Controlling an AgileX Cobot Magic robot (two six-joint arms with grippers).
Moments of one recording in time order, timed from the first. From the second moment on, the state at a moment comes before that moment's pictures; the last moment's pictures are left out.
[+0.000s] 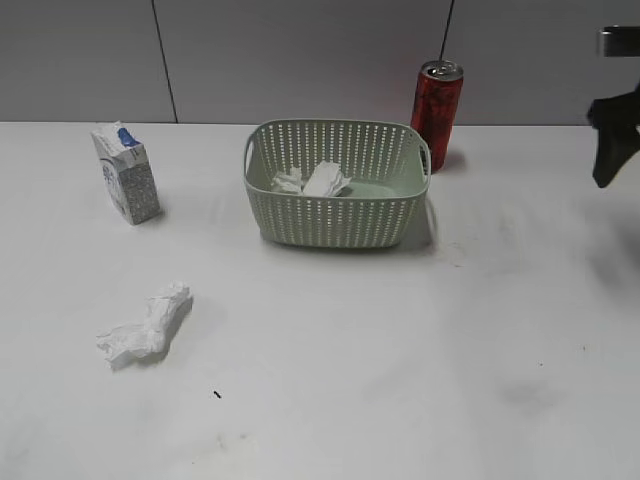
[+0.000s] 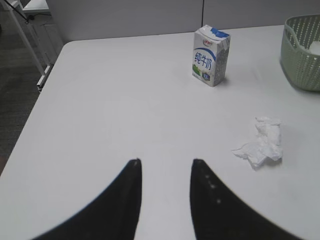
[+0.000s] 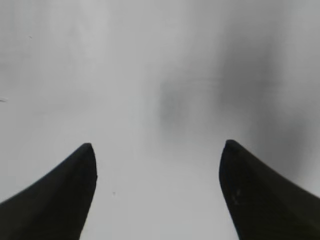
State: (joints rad) left arm -0.07 0.00 -0.51 -0.08 1.04 0.09; right arm 0.01 1.99 -1.64 0.00 1.19 -0.03
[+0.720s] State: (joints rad) left arm -0.07 0.00 -0.51 -0.08 1.04 0.09; right arm -0.04 1.11 -0.68 0.09 0.78 -0.04
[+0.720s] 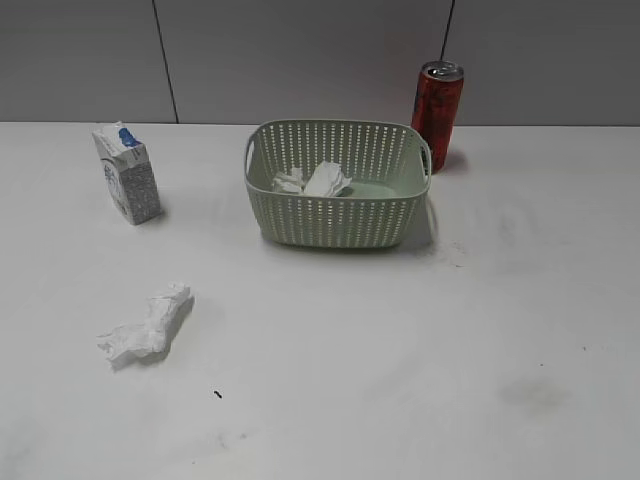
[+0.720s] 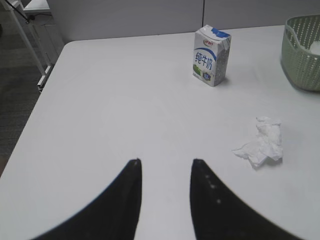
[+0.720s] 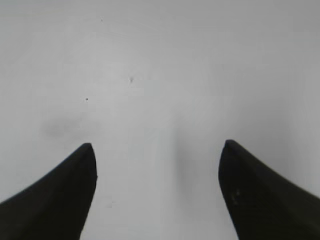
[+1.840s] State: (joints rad) left arm -0.07 0.00 -0.51 -0.08 1.04 0.09; right arm -0.03 0.00 -0.42 0.06 0.95 -0.05
